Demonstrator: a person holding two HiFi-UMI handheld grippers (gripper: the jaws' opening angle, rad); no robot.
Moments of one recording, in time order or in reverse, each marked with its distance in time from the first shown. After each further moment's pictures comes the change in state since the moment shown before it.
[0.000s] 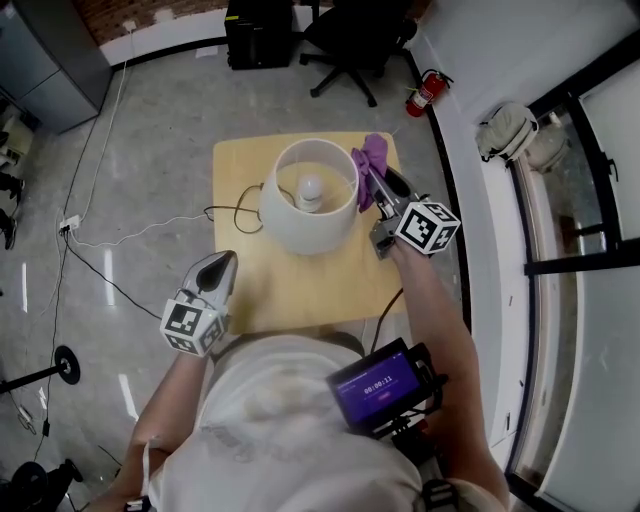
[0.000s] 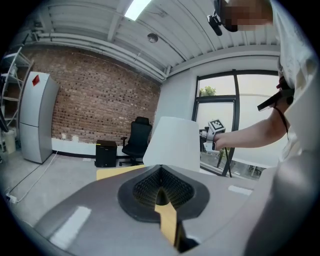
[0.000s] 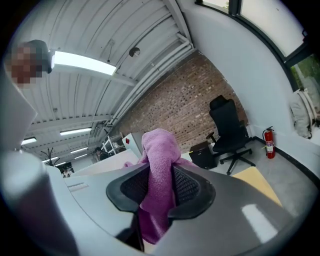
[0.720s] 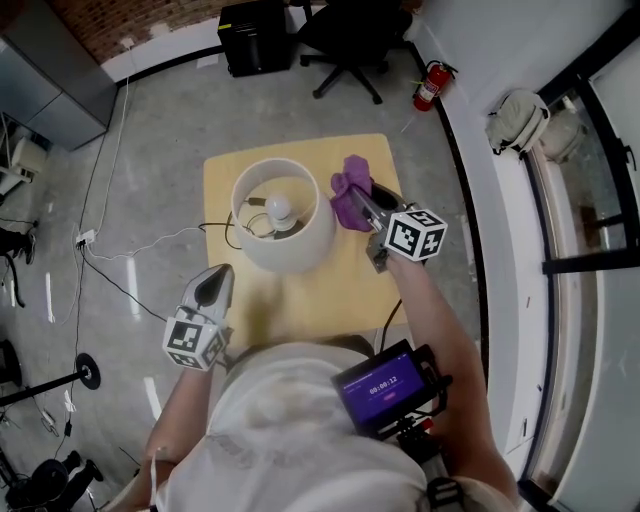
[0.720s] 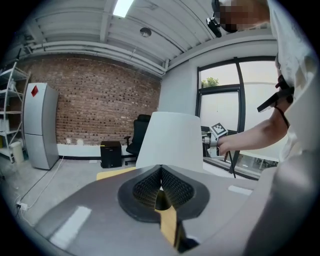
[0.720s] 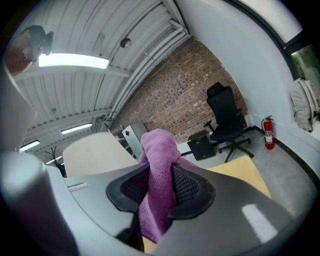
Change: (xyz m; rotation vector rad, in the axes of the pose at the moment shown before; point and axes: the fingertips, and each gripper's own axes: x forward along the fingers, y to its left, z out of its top) left arm 0.039 -0.028 0.011 0.062 0.045 0.085; right arm -0.006 -0.068 -0.040 0.039 0.138 0.014
